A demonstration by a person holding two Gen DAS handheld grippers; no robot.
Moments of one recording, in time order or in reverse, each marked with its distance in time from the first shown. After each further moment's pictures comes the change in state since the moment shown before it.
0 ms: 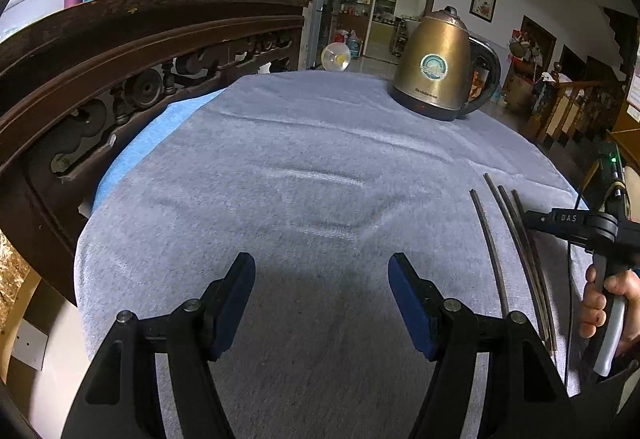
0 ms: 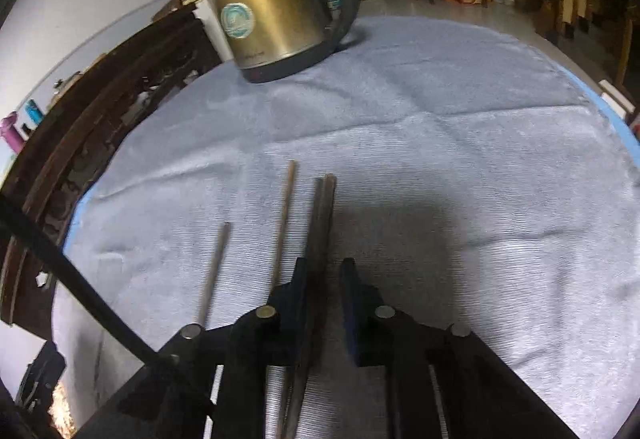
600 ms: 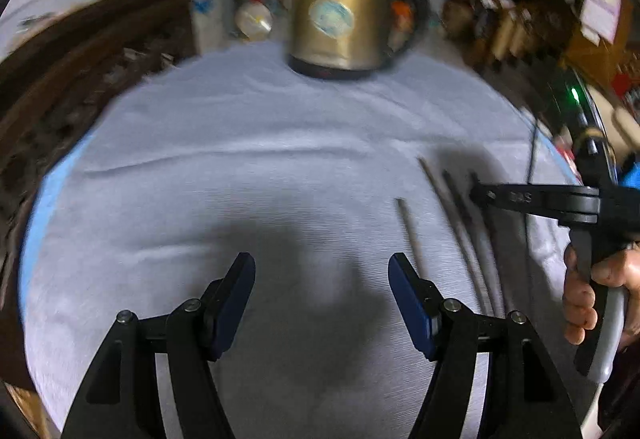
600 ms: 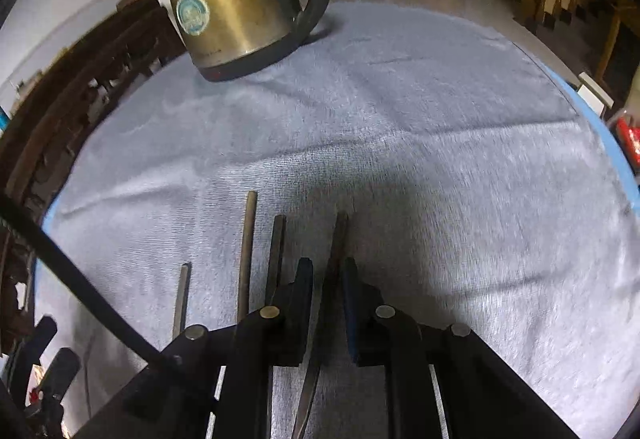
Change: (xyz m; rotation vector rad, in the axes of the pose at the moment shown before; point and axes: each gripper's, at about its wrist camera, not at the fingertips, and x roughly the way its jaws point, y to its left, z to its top) left arm 0.086 -0.106 0.073 0.271 0.257 -0.179; right arm 0.025 0.001 0.044 0.014 0.115 -0.118
